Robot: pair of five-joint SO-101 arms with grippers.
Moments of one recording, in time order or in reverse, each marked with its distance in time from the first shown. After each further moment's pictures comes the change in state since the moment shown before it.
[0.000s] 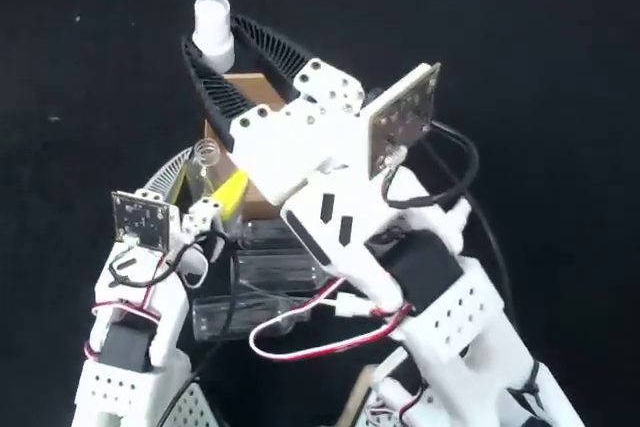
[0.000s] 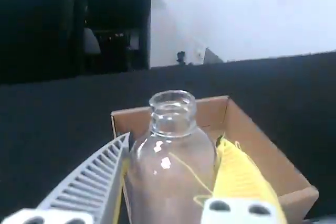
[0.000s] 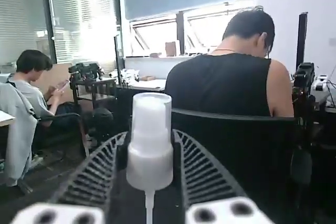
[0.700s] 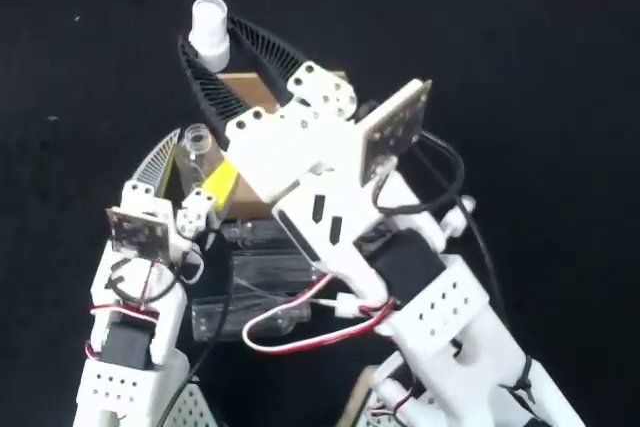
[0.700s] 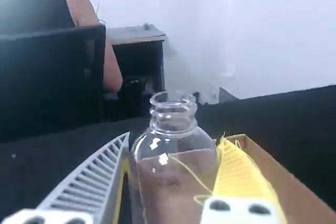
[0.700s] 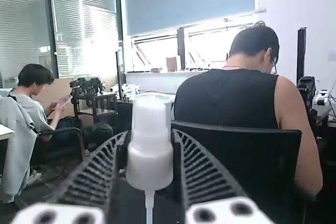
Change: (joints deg) left arm -1.4 0.1 2.7 -12.7 -7.6; right arm 0.0 0.1 6.9 -10.9 0.0
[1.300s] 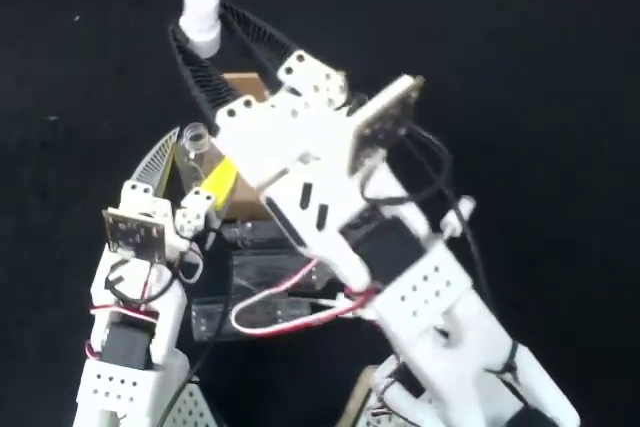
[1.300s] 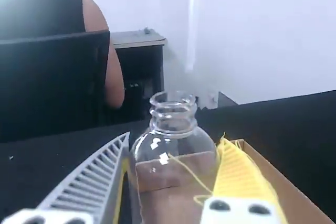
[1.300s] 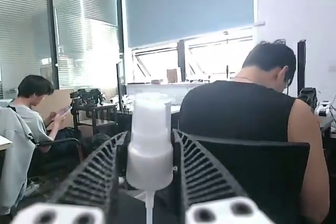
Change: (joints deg) left arm 0.0 0.0 0.0 -0.2 3.6; right arm 0.0 6.0 0.0 -8.3 0.0
